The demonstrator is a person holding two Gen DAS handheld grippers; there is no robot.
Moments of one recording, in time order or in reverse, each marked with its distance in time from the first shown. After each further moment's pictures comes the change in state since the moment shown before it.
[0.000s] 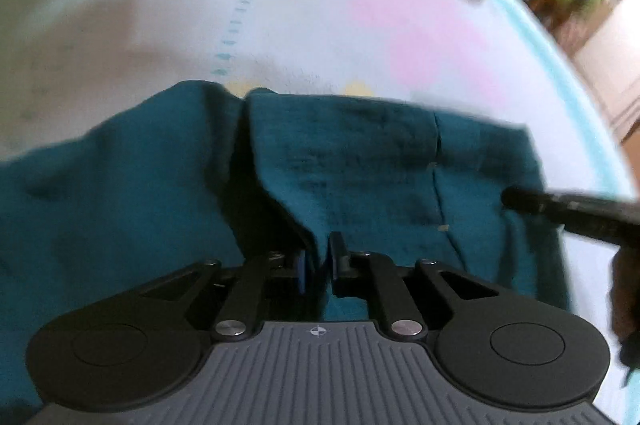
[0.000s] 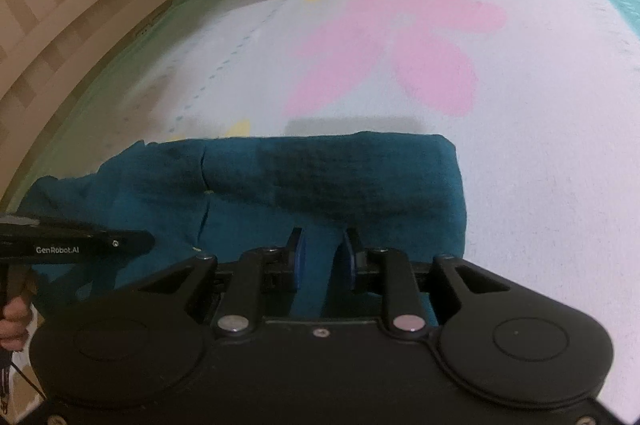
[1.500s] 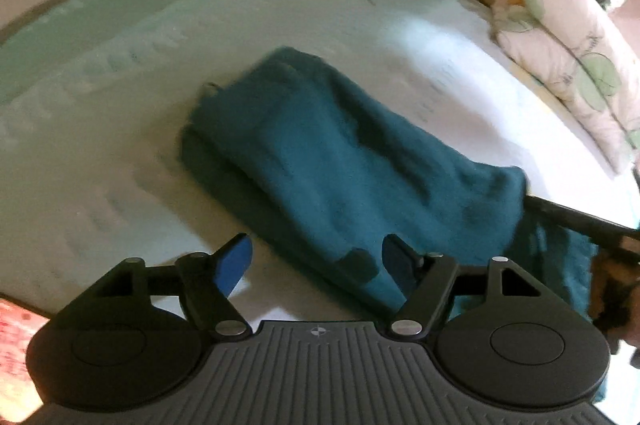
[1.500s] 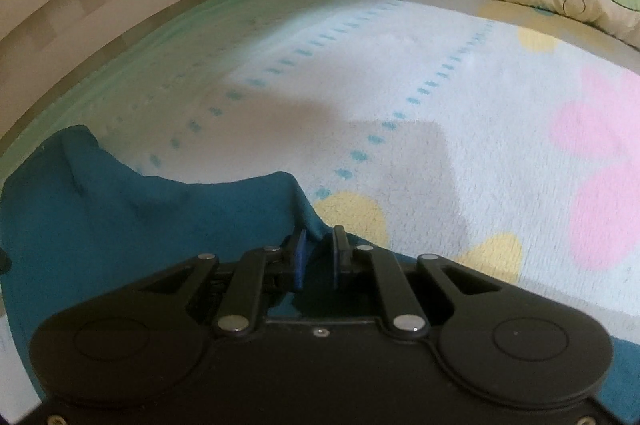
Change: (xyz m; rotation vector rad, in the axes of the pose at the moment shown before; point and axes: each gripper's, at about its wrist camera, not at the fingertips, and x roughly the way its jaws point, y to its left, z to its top) left arm -0.167 0.171 -0.101 -0.481 -0.238 0.331; right arm 0.115 0.165 0.039 -0.360 0.017 0.108
